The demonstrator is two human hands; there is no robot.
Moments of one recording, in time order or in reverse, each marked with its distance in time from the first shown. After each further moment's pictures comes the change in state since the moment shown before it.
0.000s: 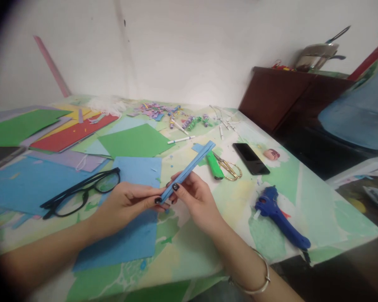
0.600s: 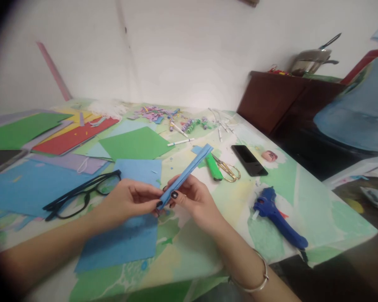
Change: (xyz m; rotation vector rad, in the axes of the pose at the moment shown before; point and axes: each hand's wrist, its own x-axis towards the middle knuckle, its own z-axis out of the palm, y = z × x) left_hand 0.005 -0.001 -0.006 -0.194 -0.061 -0.167; right_hand -0.001 -0.004 -0.001 0.079 -0.113 0.022
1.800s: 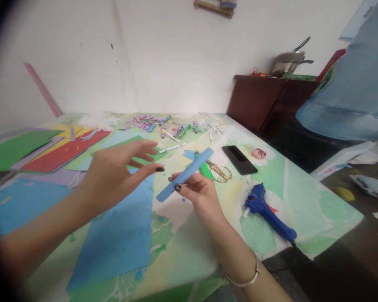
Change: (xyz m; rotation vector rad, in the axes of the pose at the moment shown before) left_hand 0.019 0.078 0.013 1.037 0.430 0.531; right_hand -0.001 -0.015 -0.013 -0.075 0.290 -0.114
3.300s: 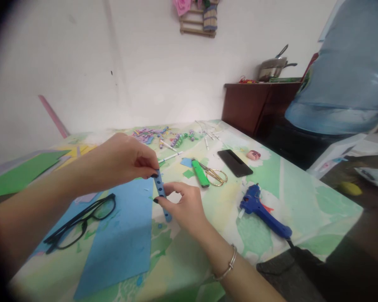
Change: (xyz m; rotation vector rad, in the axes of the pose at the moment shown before) left_hand 0.052 0.040 -0.033 0.323 -0.402 0.148; right_hand -0.002 -0.010 0.022 -0.582 0.129 -0.245
